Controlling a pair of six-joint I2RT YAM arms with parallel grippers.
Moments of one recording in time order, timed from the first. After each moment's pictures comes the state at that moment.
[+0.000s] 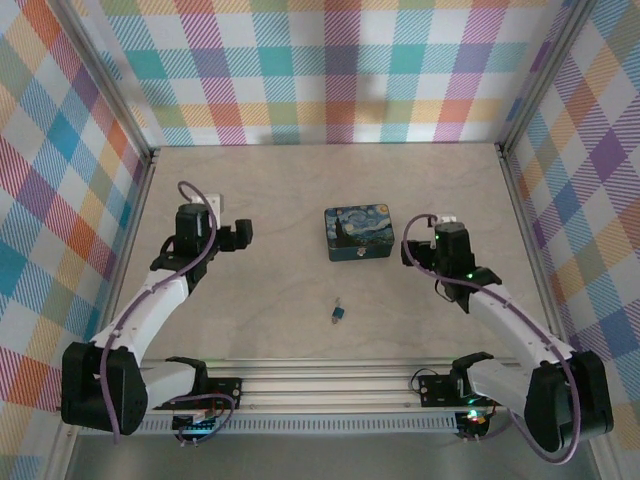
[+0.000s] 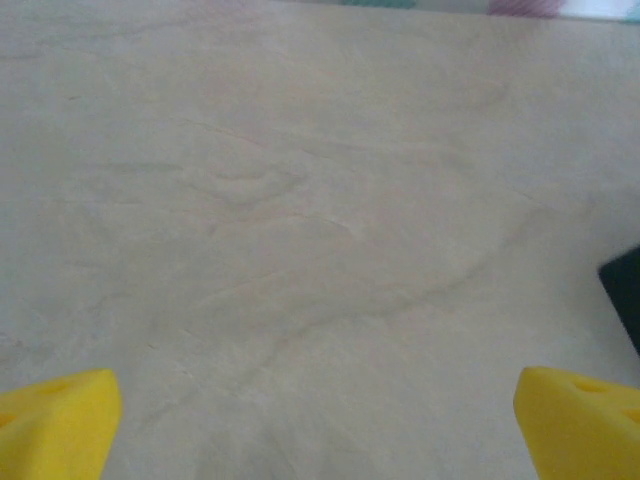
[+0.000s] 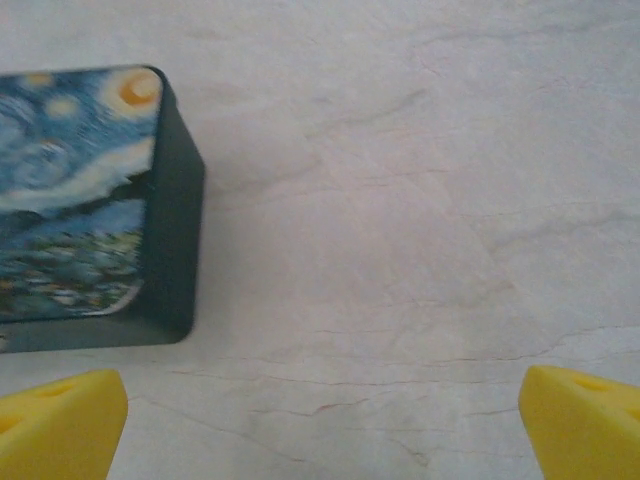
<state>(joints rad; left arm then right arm) -0.14 1.16 0.71 -0.13 -0.04 -0.15 0.29 1.06 0.57 -0.18 0.19 0.15</state>
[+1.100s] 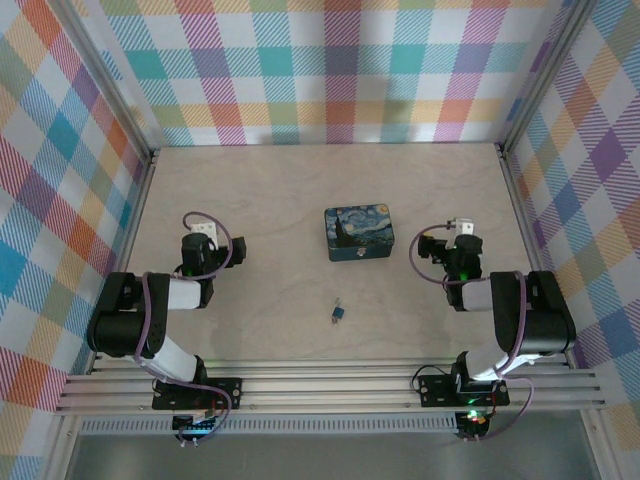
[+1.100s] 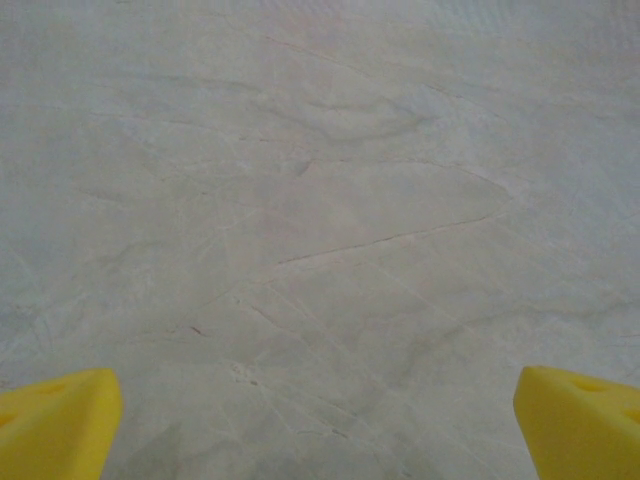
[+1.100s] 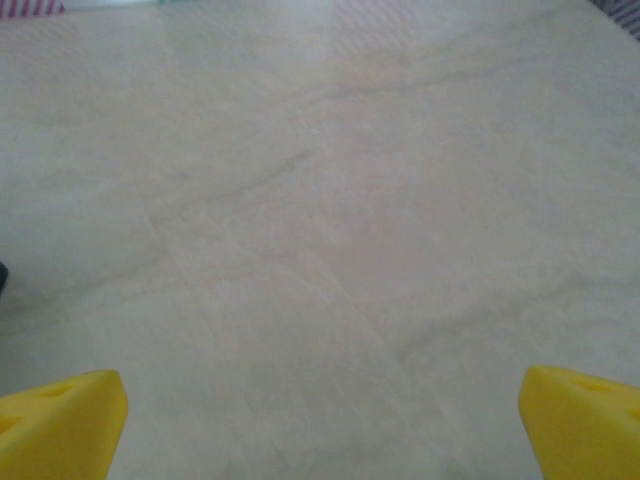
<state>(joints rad) -0.03 1.56 0.41 0.65 -0.02 -0.12 0.03 1.54 0.36 0.77 0.05 0.09</state>
